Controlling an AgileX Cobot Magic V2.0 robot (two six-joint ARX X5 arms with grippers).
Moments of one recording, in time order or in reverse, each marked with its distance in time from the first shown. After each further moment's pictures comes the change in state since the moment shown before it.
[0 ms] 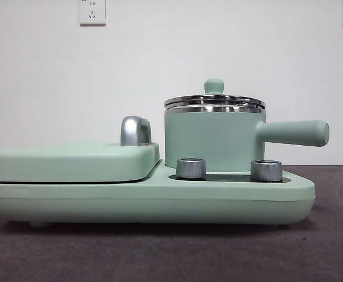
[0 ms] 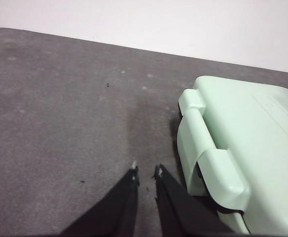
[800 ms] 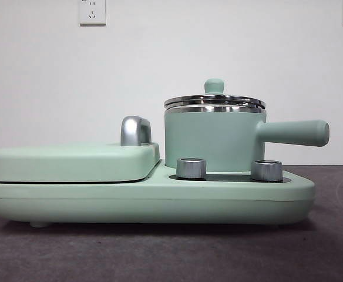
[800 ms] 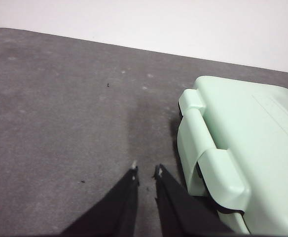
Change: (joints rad) left arm 0.000 0.000 0.000 0.000 0.000 0.000; right arm -0.565 -0.194 -0.764 0.920 -0.018 -0.232
